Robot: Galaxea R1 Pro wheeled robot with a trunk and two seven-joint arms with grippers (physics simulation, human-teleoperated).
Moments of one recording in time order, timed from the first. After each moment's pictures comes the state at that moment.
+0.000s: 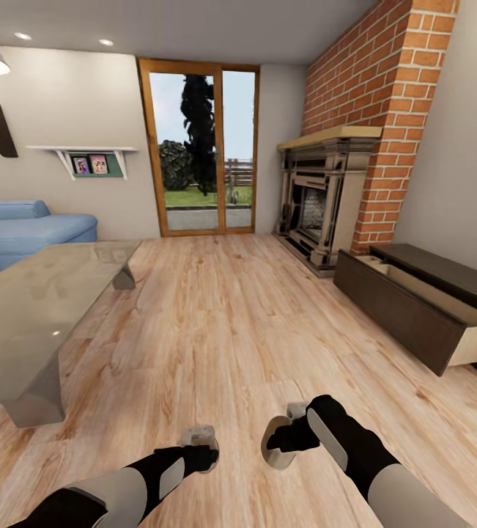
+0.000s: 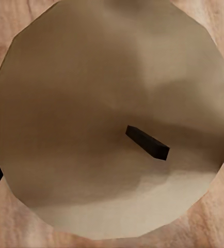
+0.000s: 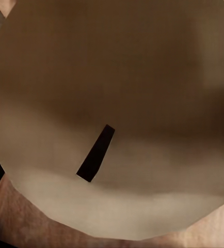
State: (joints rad) left arm -0.75 -0.16 -0.25 0.03 0.35 0.08 -0.05; right arm -0.61 -0.05 0.44 -0.78 -0.49 0.95 0.03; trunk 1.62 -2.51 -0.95
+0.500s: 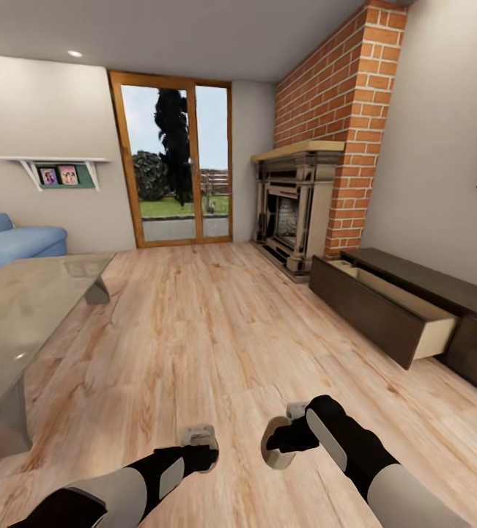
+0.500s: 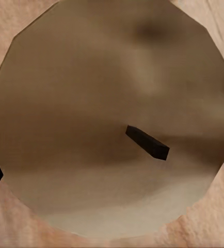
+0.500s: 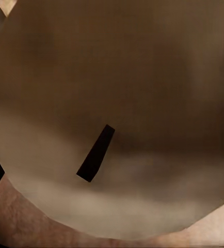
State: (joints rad) left arm -0.75 -0.16 -0.25 0.03 0.35 0.08 -0.05; right arm -0.61 -0.04 0.45 -0.78 -0.49 0.95 0.03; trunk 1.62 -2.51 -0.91
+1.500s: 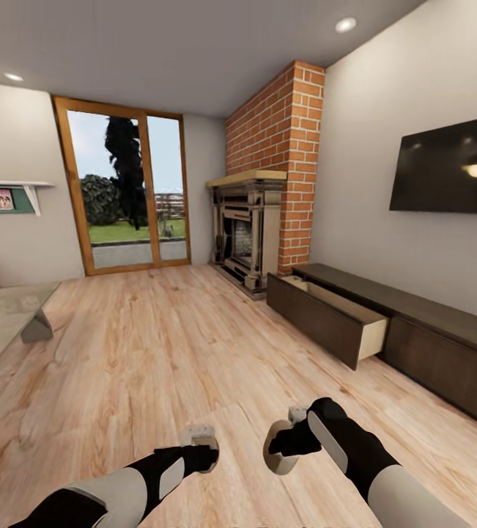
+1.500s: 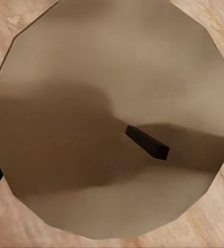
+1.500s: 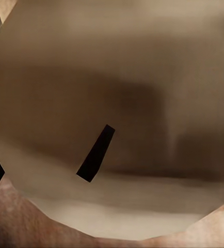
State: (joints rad) left arm -0.75 -0.16 -0.25 0.03 0.35 0.08 -0.05; right arm -0.61 -0.05 0.44 -0.75 -0.48 0.95 0.03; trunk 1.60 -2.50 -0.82
